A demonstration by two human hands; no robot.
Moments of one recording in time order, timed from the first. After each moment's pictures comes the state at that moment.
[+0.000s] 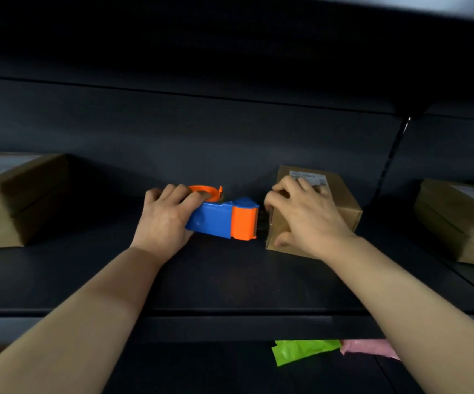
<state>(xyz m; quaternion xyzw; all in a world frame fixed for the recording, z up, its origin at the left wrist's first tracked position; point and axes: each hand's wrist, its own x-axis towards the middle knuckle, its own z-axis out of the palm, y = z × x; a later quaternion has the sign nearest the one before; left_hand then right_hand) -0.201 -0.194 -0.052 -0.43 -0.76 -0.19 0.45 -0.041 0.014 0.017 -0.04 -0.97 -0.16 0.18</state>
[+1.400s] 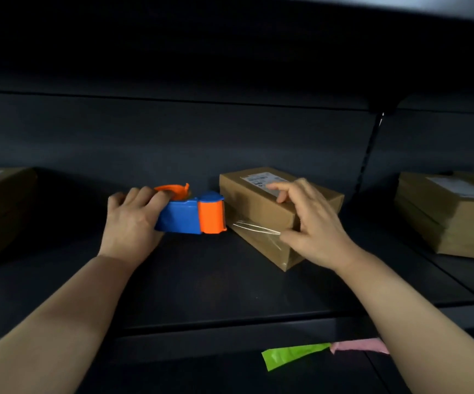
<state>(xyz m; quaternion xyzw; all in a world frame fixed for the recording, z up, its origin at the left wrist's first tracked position) -0.208 -0.192 -0.045 -0.38 -0.79 -0.16 0.45 -0.014 0.052 0.000 0.01 -0.94 0.14 0.31</state>
